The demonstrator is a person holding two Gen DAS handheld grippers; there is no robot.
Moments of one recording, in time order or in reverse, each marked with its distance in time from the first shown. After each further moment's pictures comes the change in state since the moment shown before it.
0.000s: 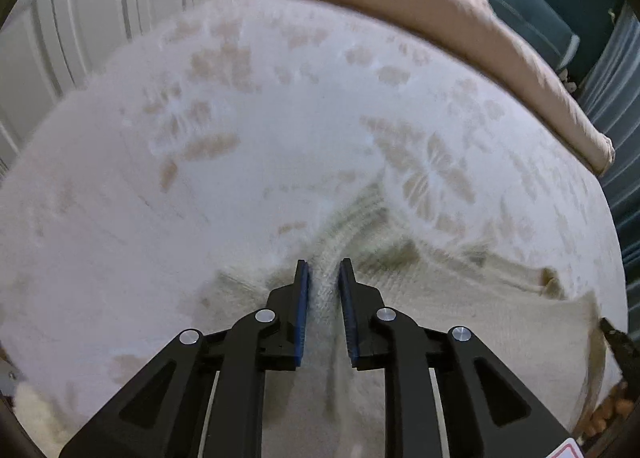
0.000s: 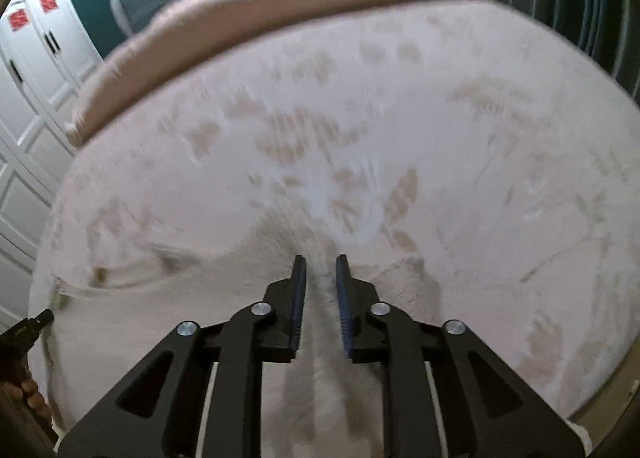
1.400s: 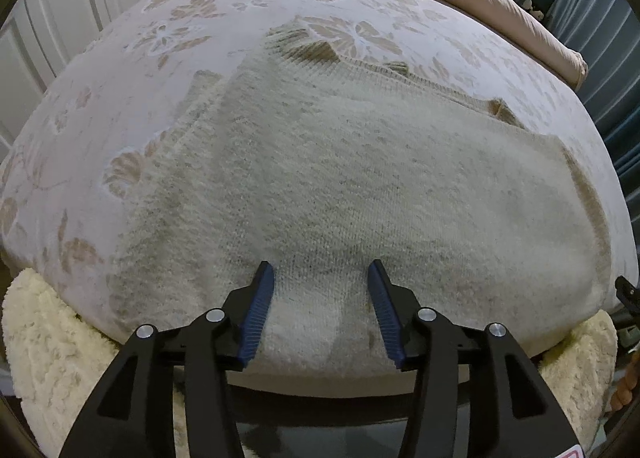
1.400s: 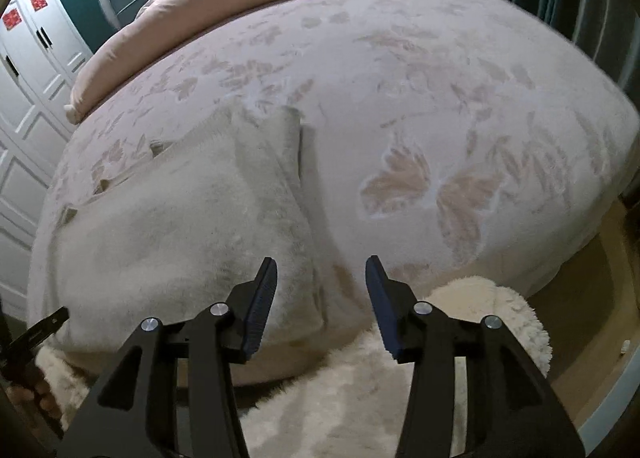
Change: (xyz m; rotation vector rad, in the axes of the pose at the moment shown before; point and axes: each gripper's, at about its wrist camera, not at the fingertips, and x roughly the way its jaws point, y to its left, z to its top) left arm -0.041 -0.027 -0.134 0.157 0.166 -0.023; right arm -0.096 -0.088 -0.098 0.053 0.122 -0.025
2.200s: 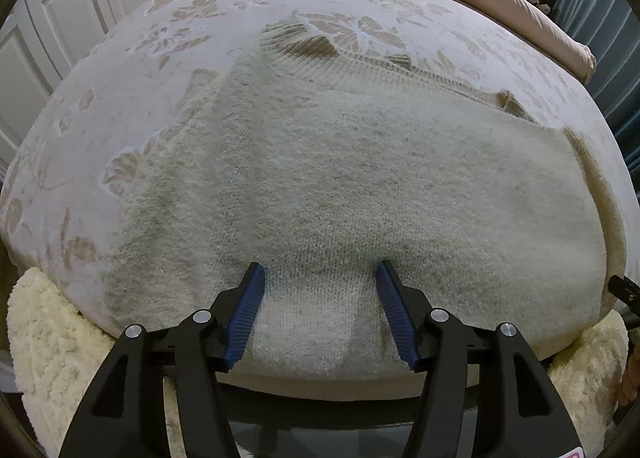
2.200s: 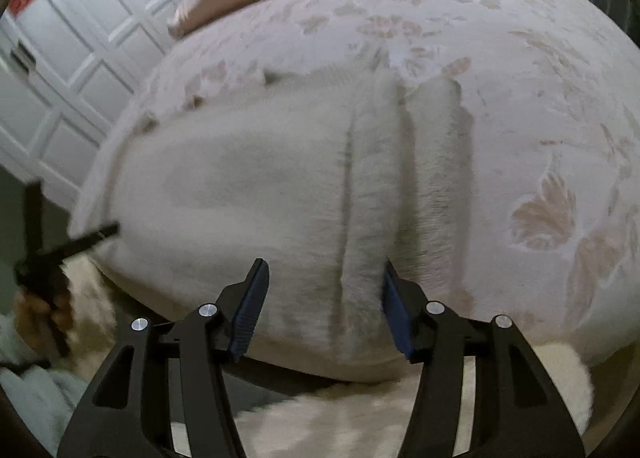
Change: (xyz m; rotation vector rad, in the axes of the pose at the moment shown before) left arm 0.005 -0.008 -0.002 0.009 0.003 0.045; right arm 0.043 0.057 0.004 -0.341 0.156 0.266
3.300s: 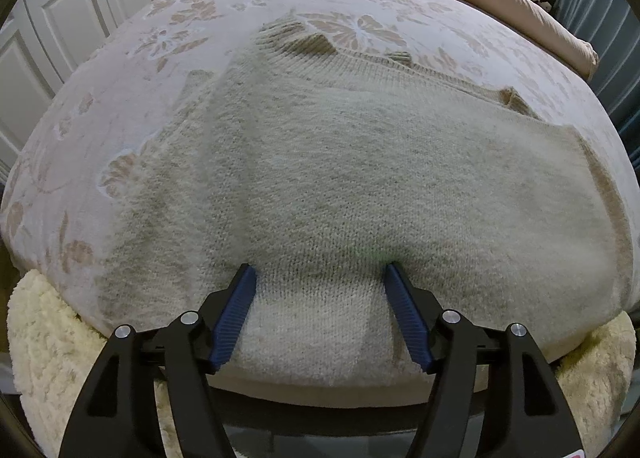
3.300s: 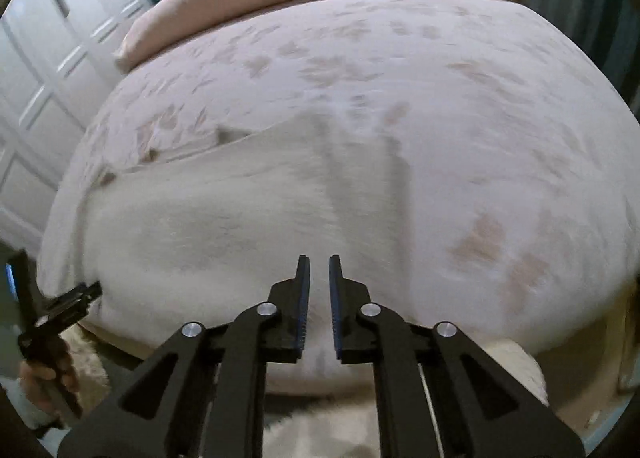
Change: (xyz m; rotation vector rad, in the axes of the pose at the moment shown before) left arm 0.006 -0.003 0.000 0.013 -0.009 0.021; right arm -0.019 0.026 0.017 0.089 -0.066 -0.202
